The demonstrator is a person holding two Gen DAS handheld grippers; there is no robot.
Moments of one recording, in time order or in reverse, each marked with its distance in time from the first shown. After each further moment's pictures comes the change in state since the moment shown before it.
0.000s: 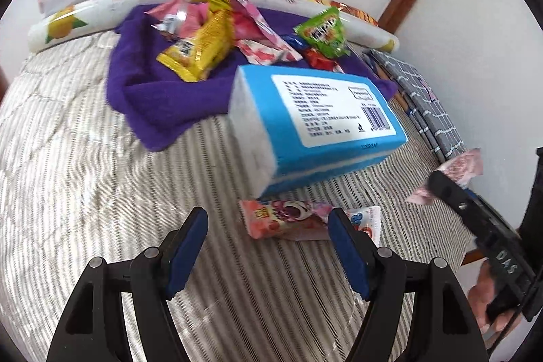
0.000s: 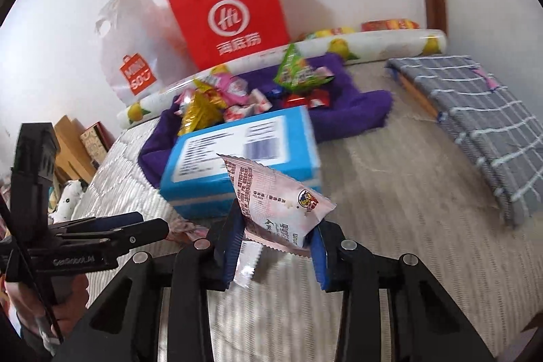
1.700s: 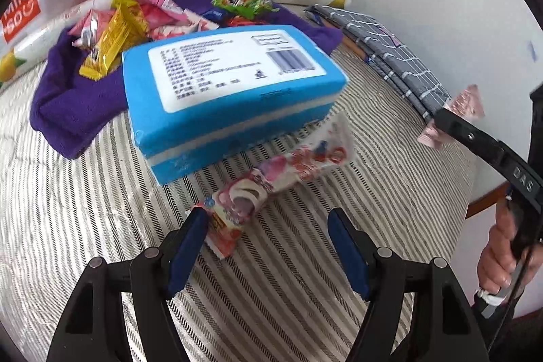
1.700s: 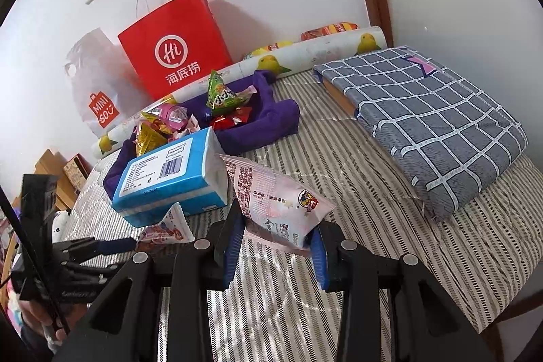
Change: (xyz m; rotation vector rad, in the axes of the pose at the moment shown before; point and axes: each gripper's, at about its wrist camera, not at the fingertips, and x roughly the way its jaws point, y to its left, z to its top) left arm 0.022 -0.069 -0.020 0.218 0.049 -0.019; right arm -0.030 -0.079 -0.008 0.108 -0.058 -0.056
